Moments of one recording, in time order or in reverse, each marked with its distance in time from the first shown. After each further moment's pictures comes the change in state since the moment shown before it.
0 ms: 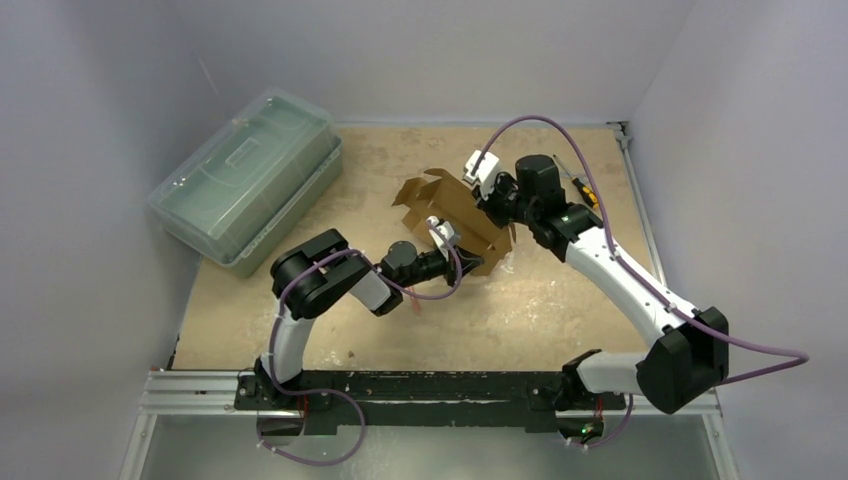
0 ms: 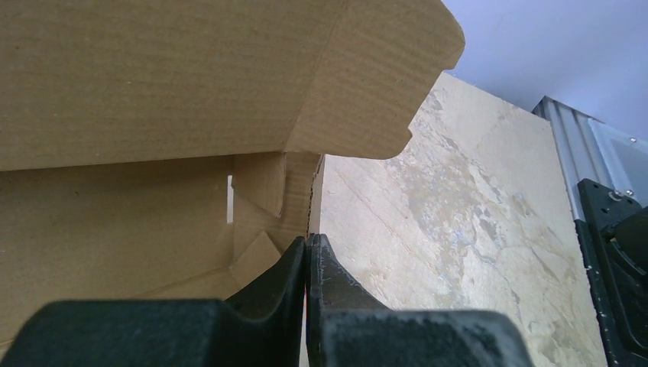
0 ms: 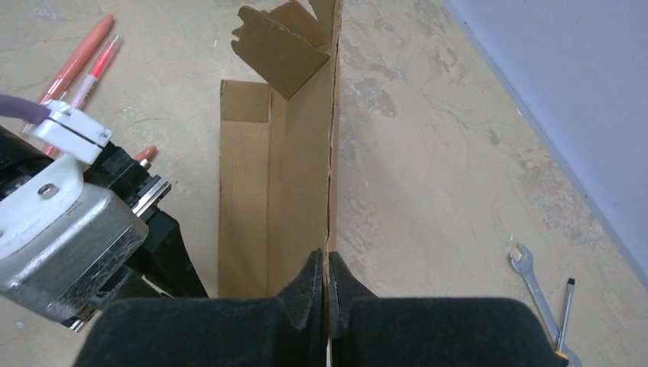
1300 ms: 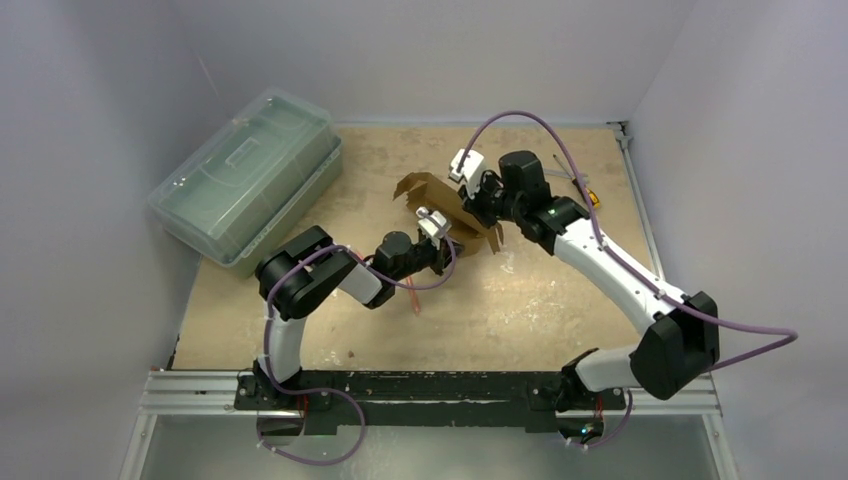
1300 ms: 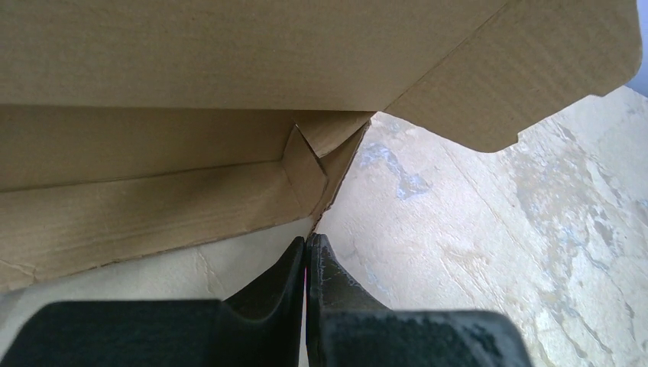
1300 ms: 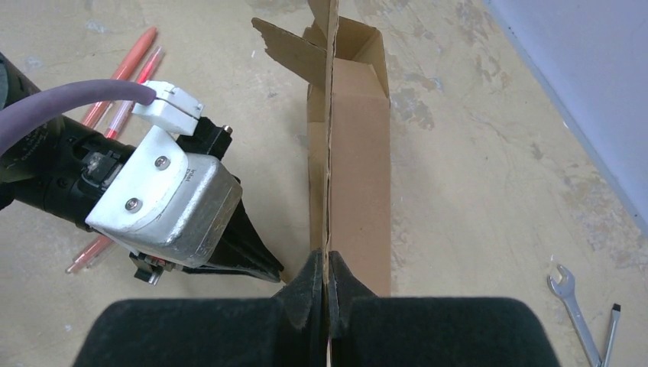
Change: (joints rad) left arm 0.076 -0.067 -0.024 -0.184 -0.121 0.077; right arm 0.060 0.064 0.061 -0.036 -0.009 0.045
